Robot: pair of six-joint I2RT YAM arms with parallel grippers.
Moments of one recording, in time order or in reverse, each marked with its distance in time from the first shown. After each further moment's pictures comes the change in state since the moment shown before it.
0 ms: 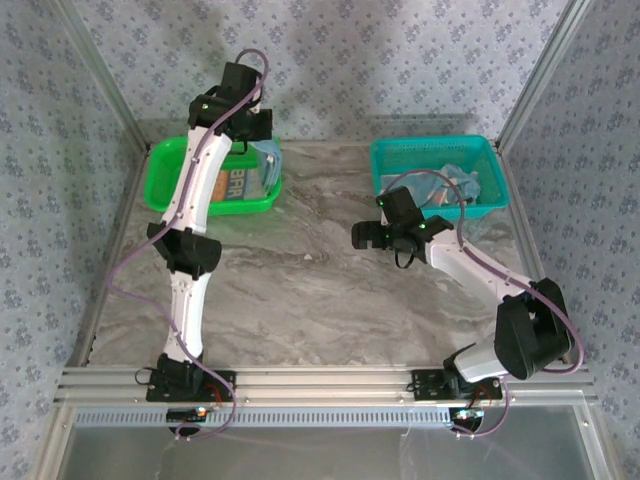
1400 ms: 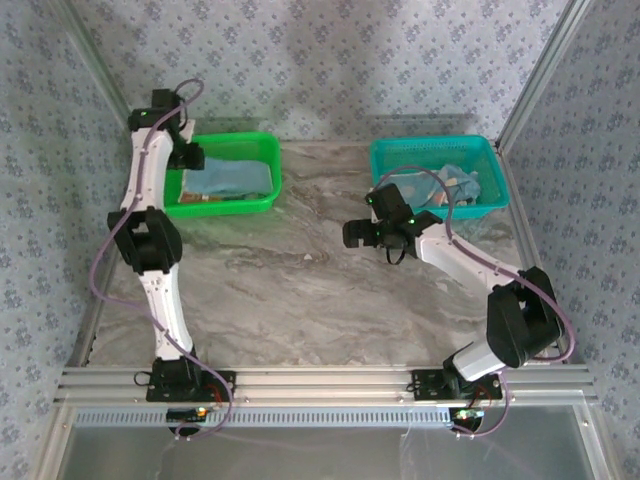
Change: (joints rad) left arm 0.399 -0.030 -0.379 -0.011 0.003 0.305; right arm 0.042 0.074 0.064 -0.001 0.002 0.001
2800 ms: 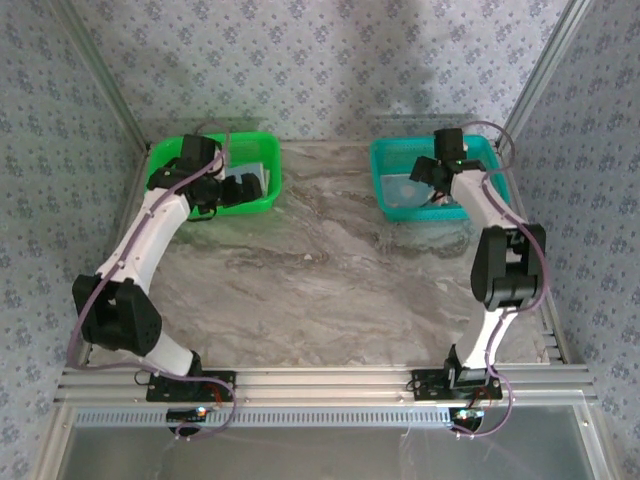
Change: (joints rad) left arm -0.290 -0.725 -0.954 0.452 0.227 -0.473; right arm -0.479 0.381 0.459 -0.043 0.141 0.043
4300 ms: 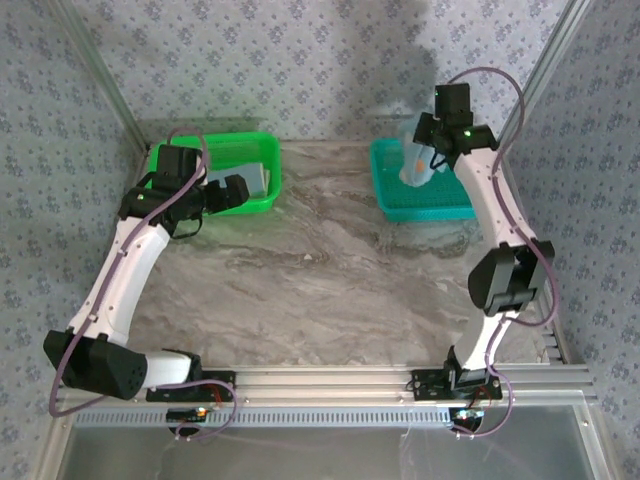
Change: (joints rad) left arm -0.008 -0.232 -0.045 -0.043 -0.095 -0.033; right arm 0.112 -0.094 0.359 -0.143 0.007 -0.109
